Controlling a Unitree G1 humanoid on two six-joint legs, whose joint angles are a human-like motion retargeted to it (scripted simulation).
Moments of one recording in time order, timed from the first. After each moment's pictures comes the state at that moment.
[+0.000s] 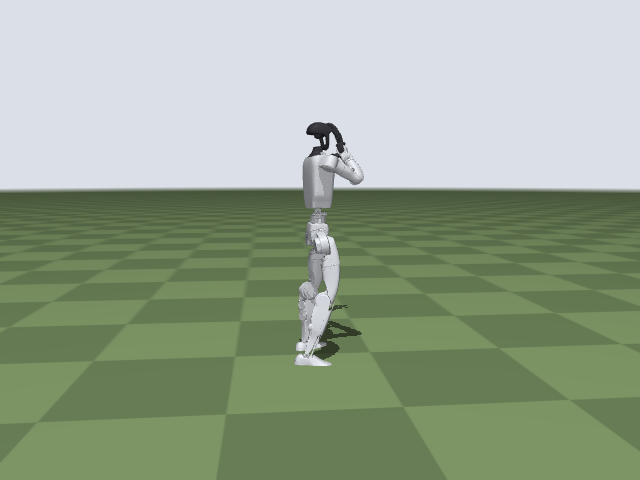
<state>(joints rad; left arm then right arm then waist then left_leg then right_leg) -1.07 1.39 -0.69 0.91 0.05 -0.02 0.12 -1.16 -0.06 0.52 -0.58 0.36 -0.21 -0.26 0.16 -0.09 -0.01 0.10 -0.10 0.39 -0.06 -0.16 -0.11 -0.02 -0.31 -0.22 0.33 -0.21 0.21</state>
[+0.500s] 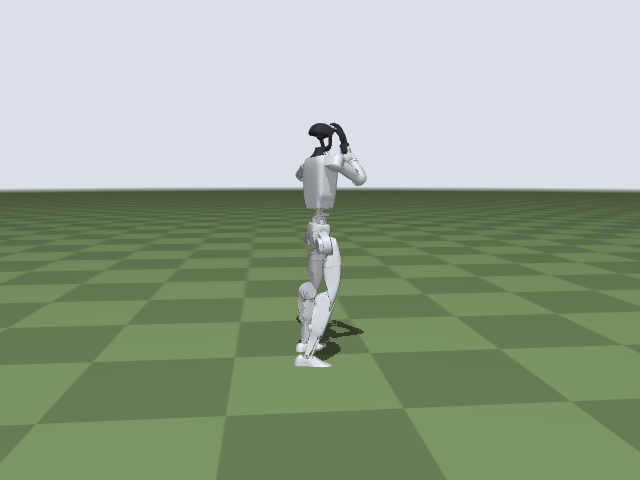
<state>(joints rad) -0.60 1.34 -0.20 0.87 -0.09 -0.09 0.23 -1.15 -0.11 0.43 -0.57 0.24 -0.20 -0.31 0.29 -0.13 0.02 0.09 -0.11 0.34 -0.08 -0.16 -0.12 0.01 -0.32 -0.30 0.30 -0.19 0.21</state>
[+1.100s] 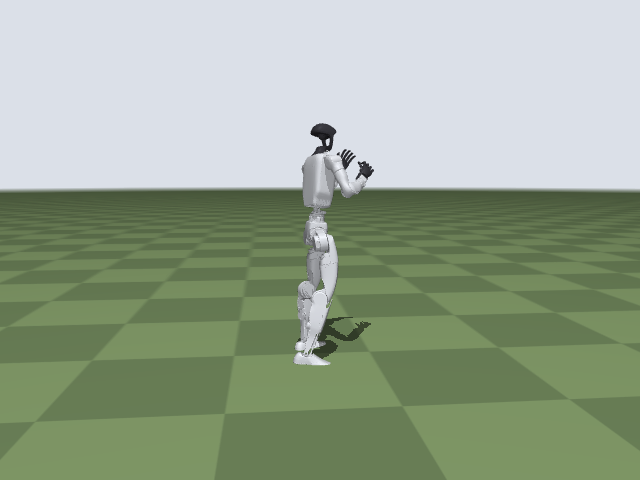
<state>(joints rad) -0.38 0.48 -0.21 -0.58 -0.18 -0.39 0.22 -0.31 -0.47 0.38 -0.43 -0.08 -0.23 -0.26 0.25 -0.16 0.10 0.08 -0.08 0.38 -0.07 -0.17 -0.16 -0.01 -0.28 -0.25 0.26 -0.13 0.23</state>
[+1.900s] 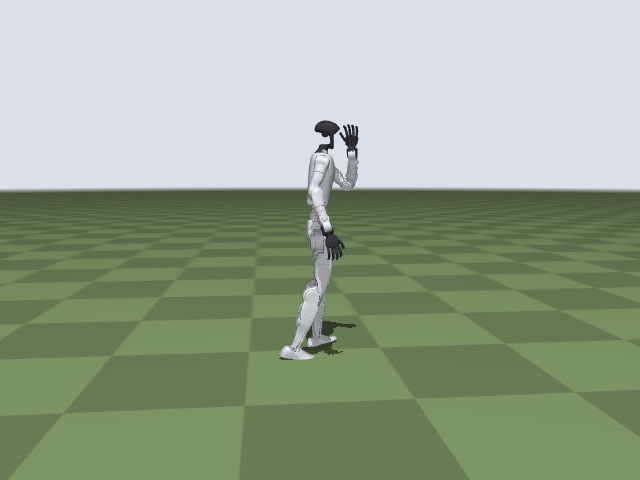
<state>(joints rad) -0.98 0.06 -0.37 -0.53 0.19 -0.25 0.31 0.14 -0.38 0.21 0.95 -0.01 0.01 -0.05 -0.08 -0.06 0.08 0.00 0.02 0.54 -0.06 -0.06 -0.19 0.07 -0.06 0.11 0.24 -0.13 0.26</state>
